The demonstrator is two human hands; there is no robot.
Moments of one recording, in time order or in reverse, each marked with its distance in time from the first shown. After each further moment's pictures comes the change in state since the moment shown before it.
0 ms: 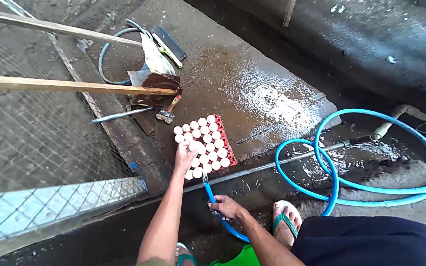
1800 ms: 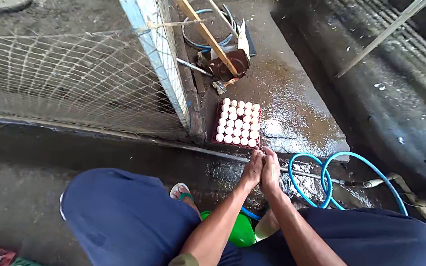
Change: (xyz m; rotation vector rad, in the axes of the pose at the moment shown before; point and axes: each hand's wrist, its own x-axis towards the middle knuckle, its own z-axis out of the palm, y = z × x) left_hand -0.256 0.072 0.048 -0.383 -0.147 0.042; right_hand -0.129 -0.052 0.074 0.067 0.856 -0.626
